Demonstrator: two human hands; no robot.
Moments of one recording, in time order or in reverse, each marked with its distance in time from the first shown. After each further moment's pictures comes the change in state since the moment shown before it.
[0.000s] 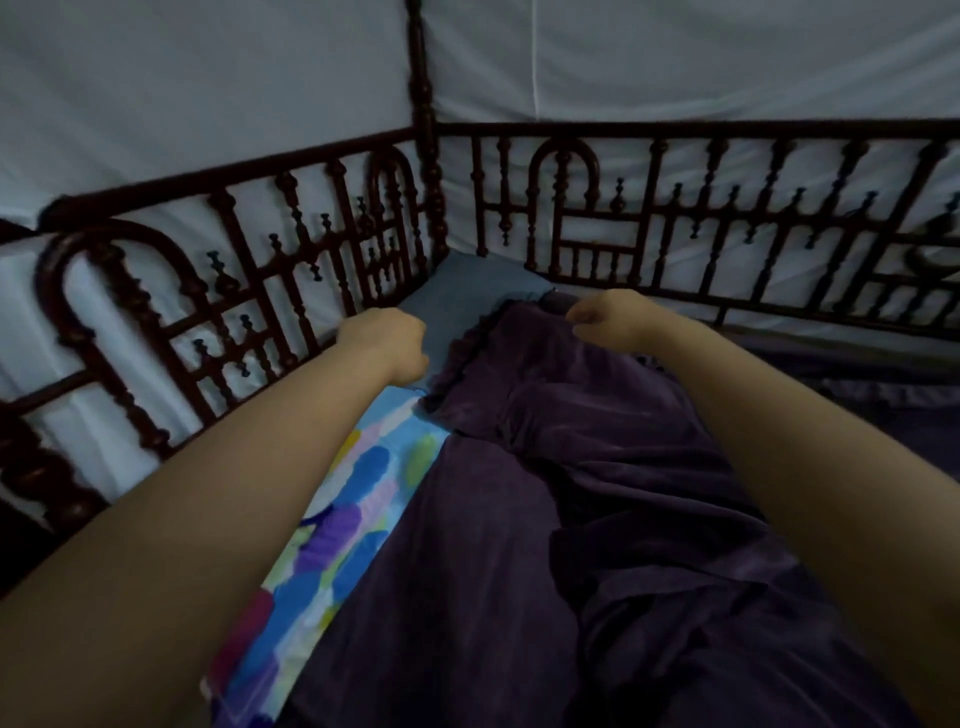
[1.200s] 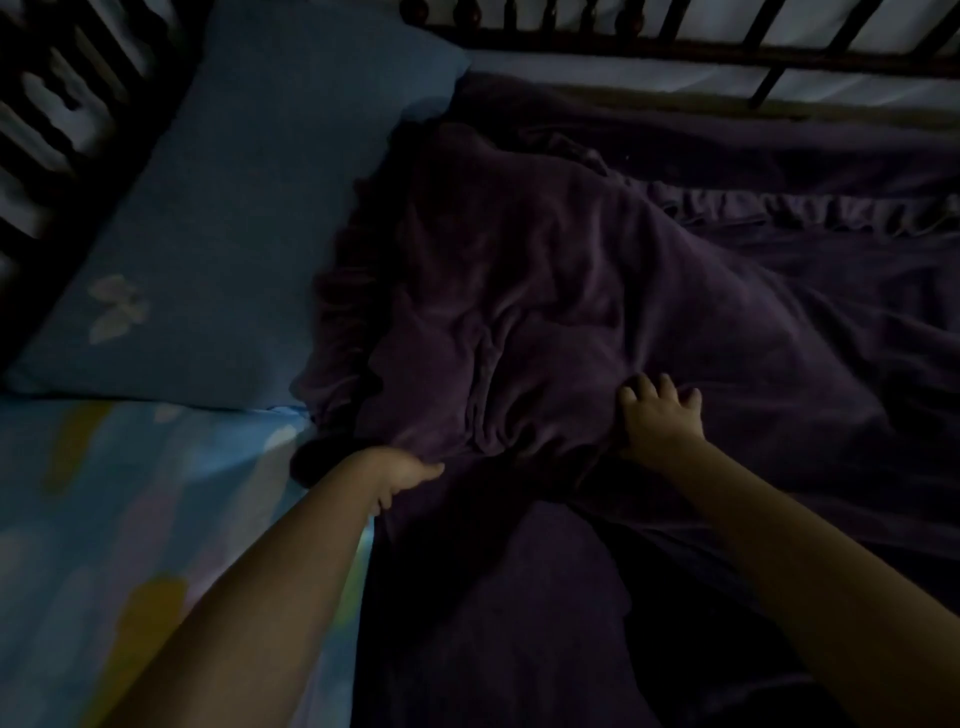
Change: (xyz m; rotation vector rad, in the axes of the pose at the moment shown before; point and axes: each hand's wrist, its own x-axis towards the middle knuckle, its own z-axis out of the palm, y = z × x) left_hand 0.410 0.058 0.382 -0.604 -1.297 -0.265; right_hand 0.280 0.223 0.344 -0.283 -0.548 0.691
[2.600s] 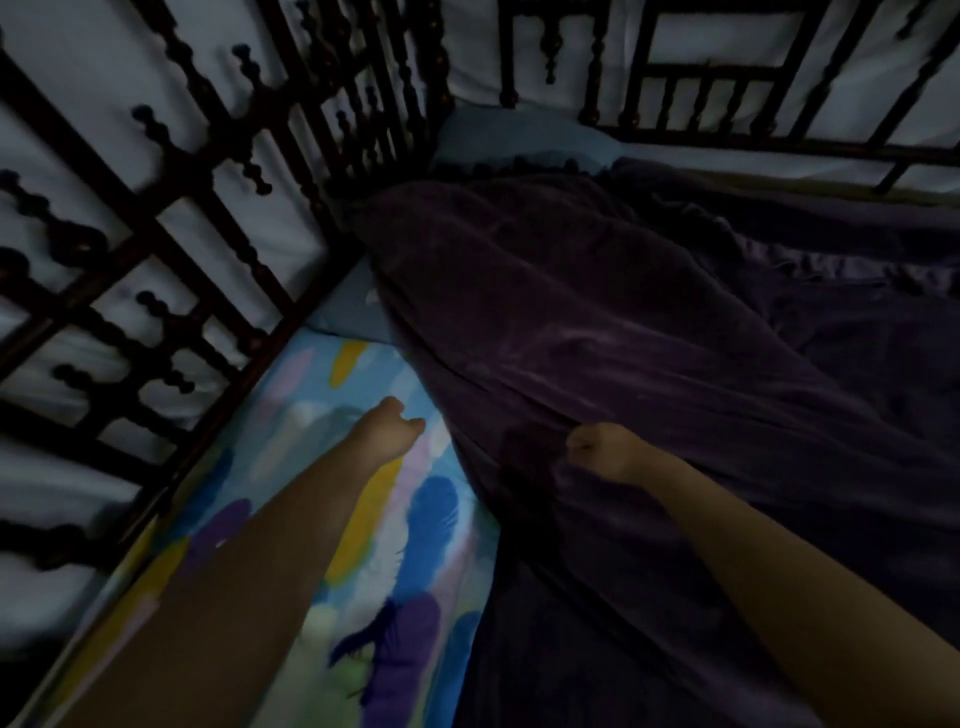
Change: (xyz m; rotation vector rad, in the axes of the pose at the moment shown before) left_hand -0.126 -0.204 -0.032 -0.210 0.745 0.329; right_hand -0.169 -0.162 -0.032 0.534 -0.072 -0.491
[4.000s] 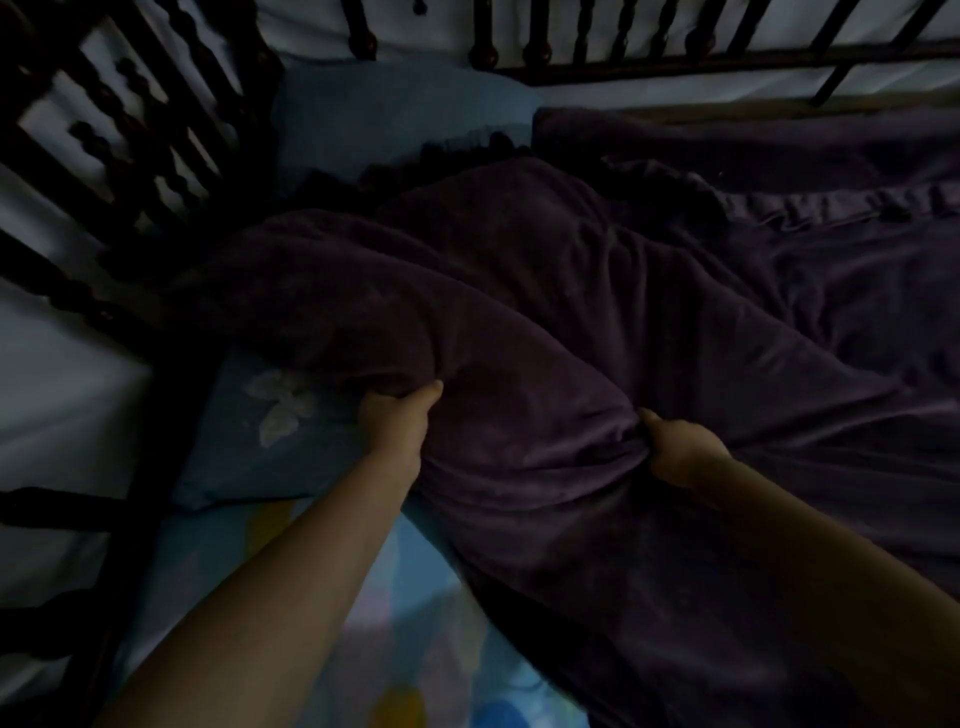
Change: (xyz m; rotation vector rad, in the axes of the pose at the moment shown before) left_hand 0.258 0.101 0.020 -0.844 -0.020 0.020; right_hand 0.183 0.068 -0.040 -0.142 0.147 0.505
